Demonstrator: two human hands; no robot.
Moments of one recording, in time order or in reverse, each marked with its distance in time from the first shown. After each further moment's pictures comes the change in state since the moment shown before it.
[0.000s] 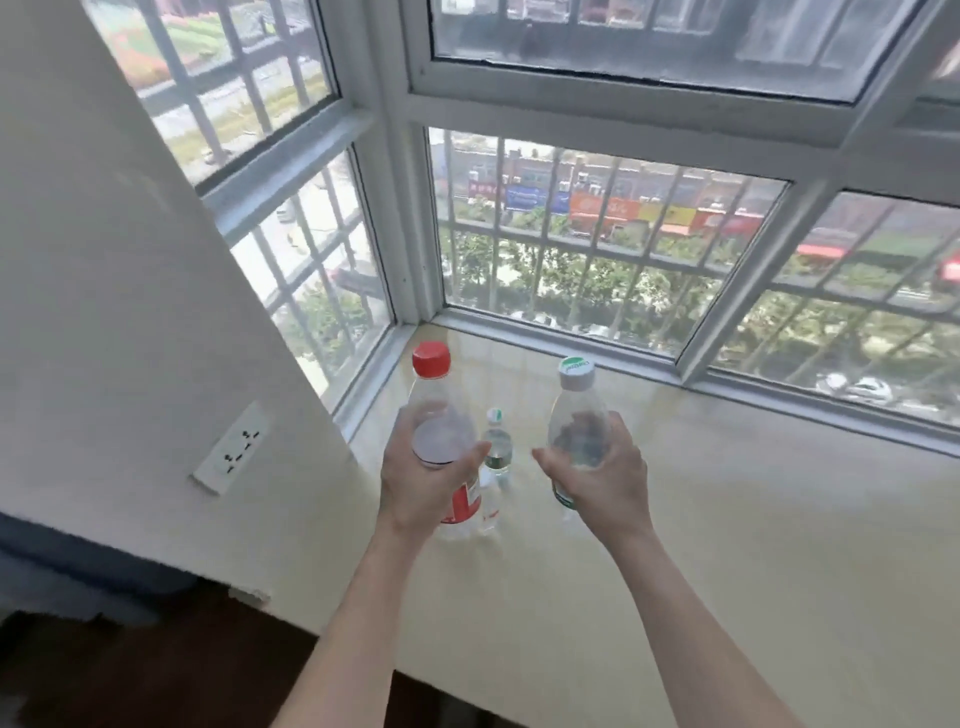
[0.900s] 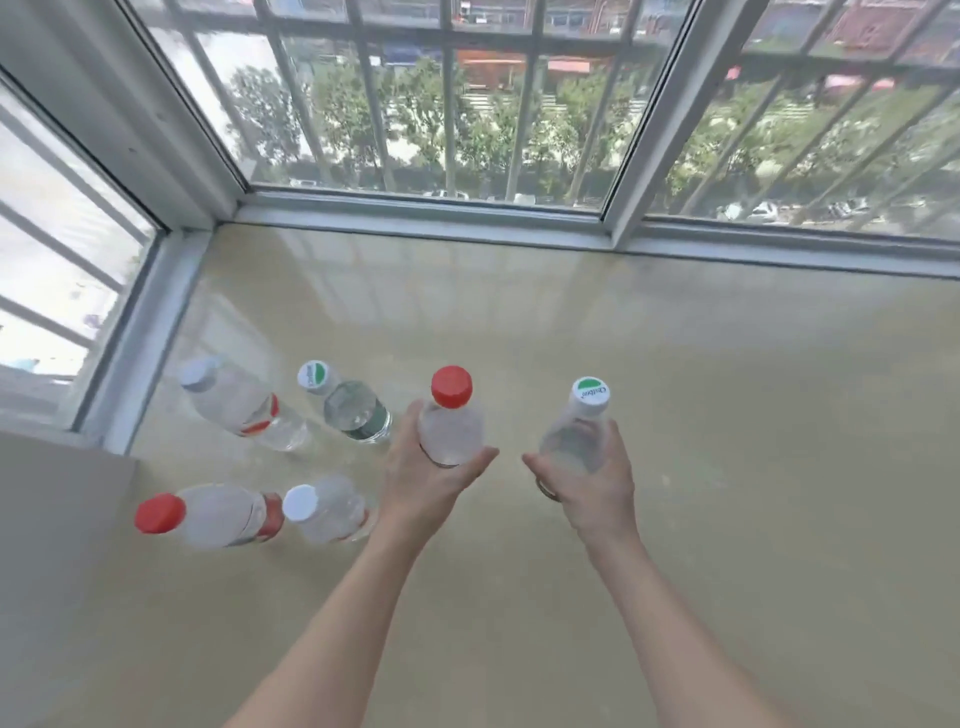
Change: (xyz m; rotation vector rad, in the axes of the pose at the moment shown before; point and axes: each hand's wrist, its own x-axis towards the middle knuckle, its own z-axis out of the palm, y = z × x) left_hand 0.069 -0.212 0.212 0.179 -0.381 -0.236; right_hand 0.074 0.275 -0.026 0.073 0.261 0.434
